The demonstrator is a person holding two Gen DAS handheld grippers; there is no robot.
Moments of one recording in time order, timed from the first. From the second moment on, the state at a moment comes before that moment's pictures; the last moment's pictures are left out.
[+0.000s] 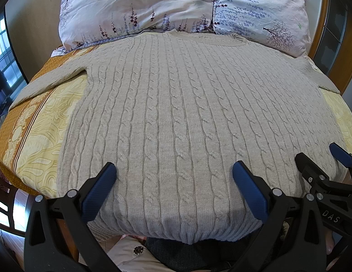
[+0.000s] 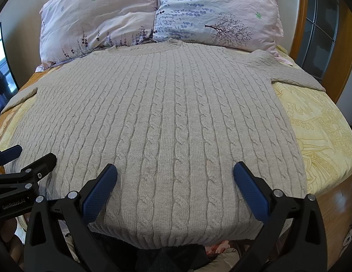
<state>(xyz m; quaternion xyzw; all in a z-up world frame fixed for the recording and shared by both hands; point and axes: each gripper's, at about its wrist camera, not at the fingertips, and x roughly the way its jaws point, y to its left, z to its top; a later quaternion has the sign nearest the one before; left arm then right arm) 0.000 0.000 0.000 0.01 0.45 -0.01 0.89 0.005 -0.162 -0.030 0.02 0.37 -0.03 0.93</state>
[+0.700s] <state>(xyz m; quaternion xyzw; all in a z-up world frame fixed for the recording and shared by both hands) 0.000 0.000 0.000 0.01 0.45 -0.01 0.89 0.005 -0.163 -0.031 0.02 0.37 -0.03 0.93</state>
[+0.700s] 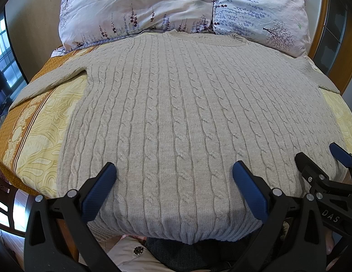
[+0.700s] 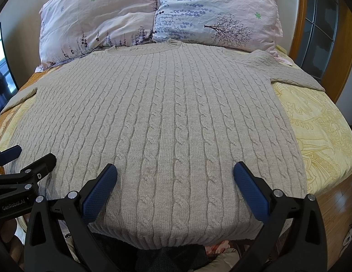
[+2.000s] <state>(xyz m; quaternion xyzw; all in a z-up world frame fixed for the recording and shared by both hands) 0.000 0.000 0.000 0.01 0.45 -0.01 0.89 0.003 -0.163 -0.031 0.02 0.37 -0.03 0.93</state>
